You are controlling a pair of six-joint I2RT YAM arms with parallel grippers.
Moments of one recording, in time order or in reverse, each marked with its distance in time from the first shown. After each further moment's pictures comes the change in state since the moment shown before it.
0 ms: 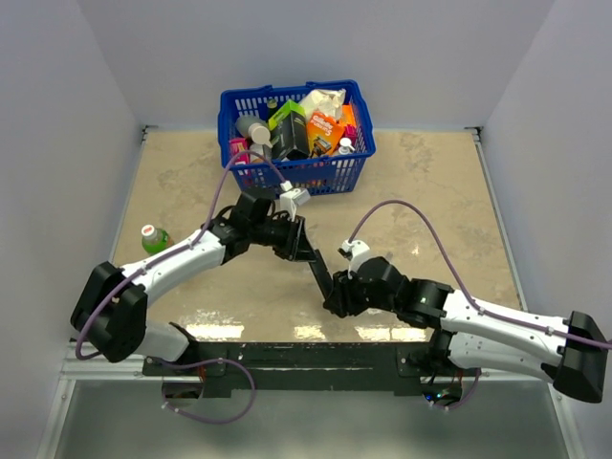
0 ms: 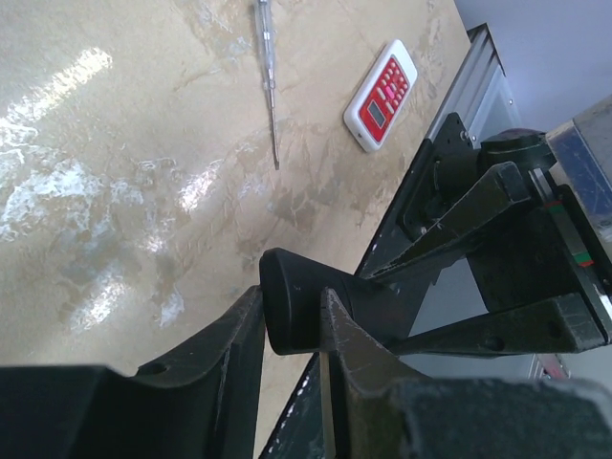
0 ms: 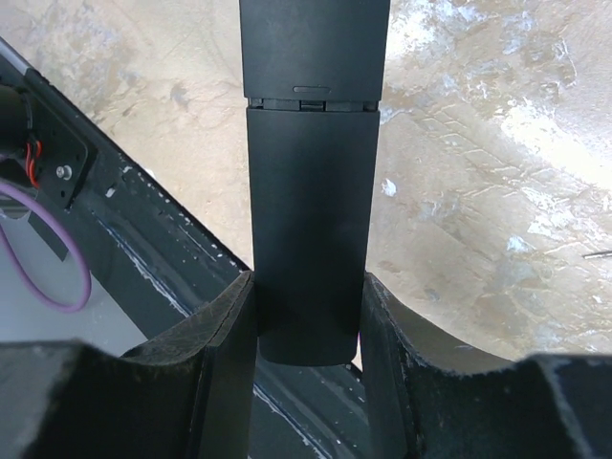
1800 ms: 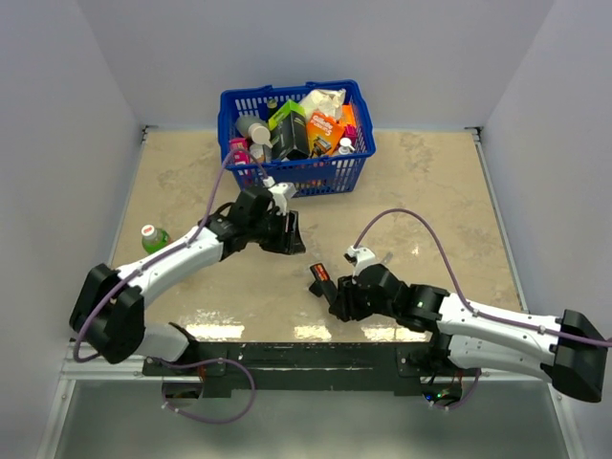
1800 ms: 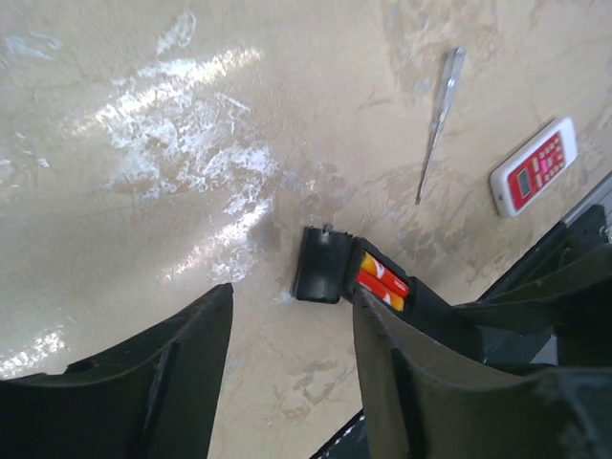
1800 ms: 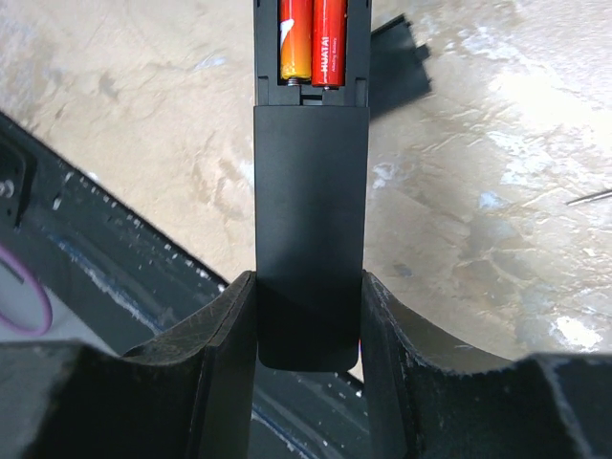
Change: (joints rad) left arm 0.008 0.016 0.050 -0.177 -0.354 -0.034; right arm -0.003 -0.009 -0.100 0.022 0.036 0.089
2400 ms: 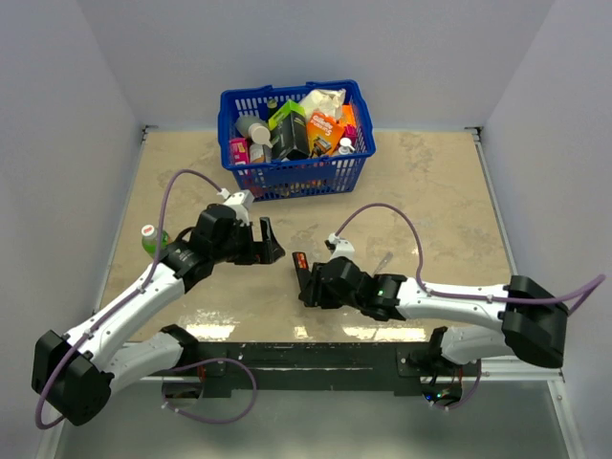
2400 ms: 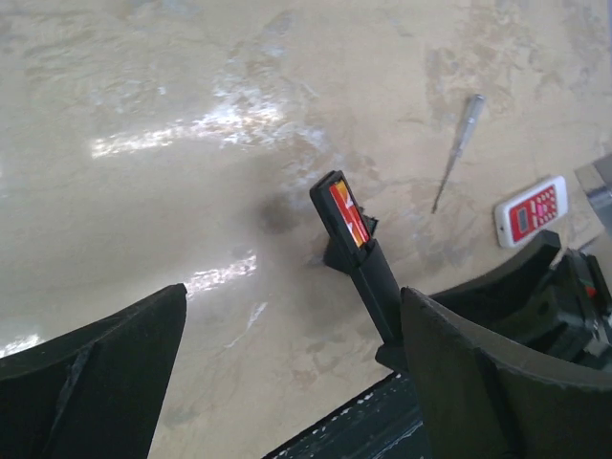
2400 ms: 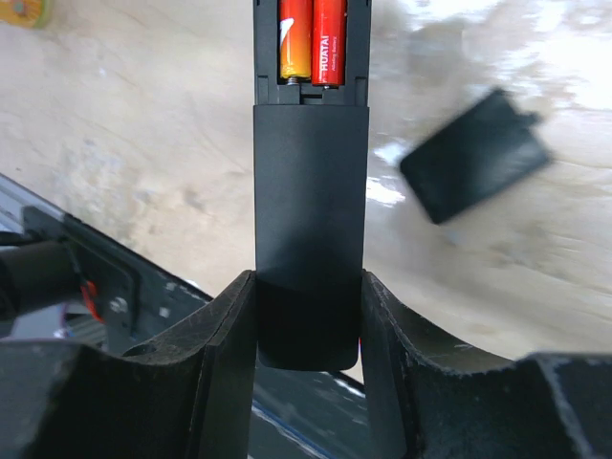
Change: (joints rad) left arm 0.040 -0.406 -0.193 -0.066 -0.143 -0.135; right arm 0.053 0.307 0.150 0.146 0.115 0.292
